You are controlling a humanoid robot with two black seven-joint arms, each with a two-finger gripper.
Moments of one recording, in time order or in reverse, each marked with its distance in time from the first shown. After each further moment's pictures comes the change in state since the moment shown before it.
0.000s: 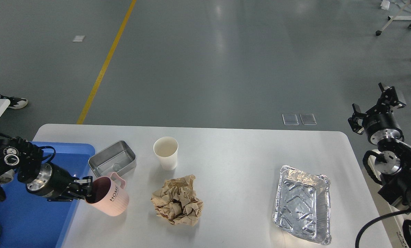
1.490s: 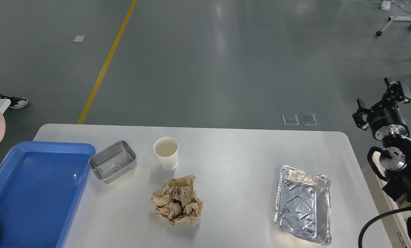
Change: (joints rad) left arm 0.016 0.783 0.130 -0.036 -0.076 0.253 -0.868; right arm 0.017 -0.016 0.000 0.003 0.000 0.001 -0.003
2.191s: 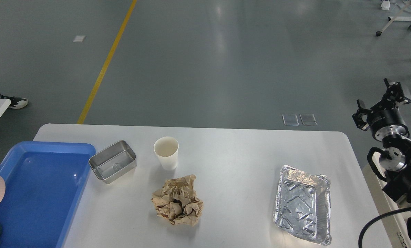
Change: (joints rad) left arm 0.003 -0.040 0.441 -0.005 0.109 0.258 -0.049; right arm -0.003 -0.001 -0.001 0.001 0.000 0.000 0.000
